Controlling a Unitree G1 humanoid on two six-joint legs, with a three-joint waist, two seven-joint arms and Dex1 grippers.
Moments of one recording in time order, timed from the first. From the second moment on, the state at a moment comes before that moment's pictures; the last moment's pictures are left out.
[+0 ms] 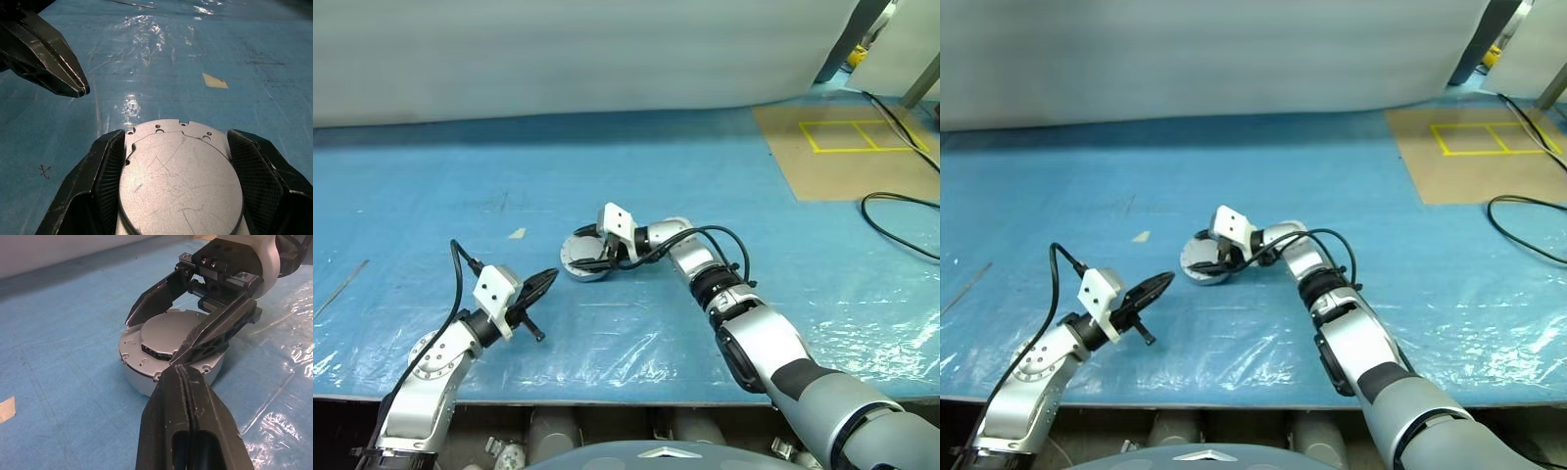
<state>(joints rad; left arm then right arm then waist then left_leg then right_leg) 0.18 0.44 0.05 -0.25 -0.29 0.01 -0.68 -0.91 -0.04 0.27 1.03 -0.06 -0.28 1.10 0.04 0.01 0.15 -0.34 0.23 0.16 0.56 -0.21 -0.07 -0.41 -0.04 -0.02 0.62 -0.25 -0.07</state>
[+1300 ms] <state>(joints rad) 0.19 0.44 0.05 -0.25 -0.27 0.01 -0.68 -0.91 0.00 0.27 1.05 -0.08 -0.30 1.04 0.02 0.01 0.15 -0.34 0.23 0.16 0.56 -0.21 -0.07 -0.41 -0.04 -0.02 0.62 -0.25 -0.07</state>
